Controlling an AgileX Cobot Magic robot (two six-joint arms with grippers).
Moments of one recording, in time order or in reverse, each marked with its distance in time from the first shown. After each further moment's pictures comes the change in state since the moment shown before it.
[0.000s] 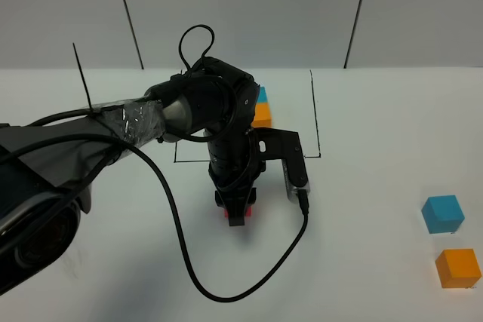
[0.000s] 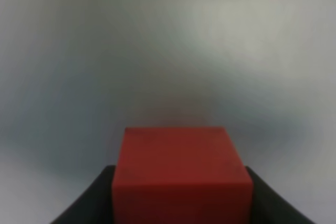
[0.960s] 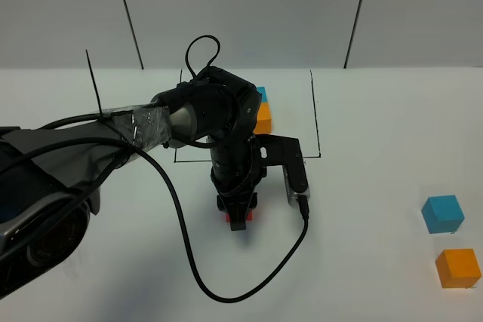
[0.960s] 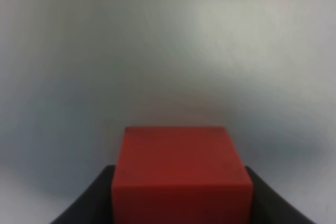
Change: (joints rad) left arm 0.000 0.028 0.000 0.002 -0.022 -0.002; right arm 0.000 0.000 0.000 0.000 0.000 0.000
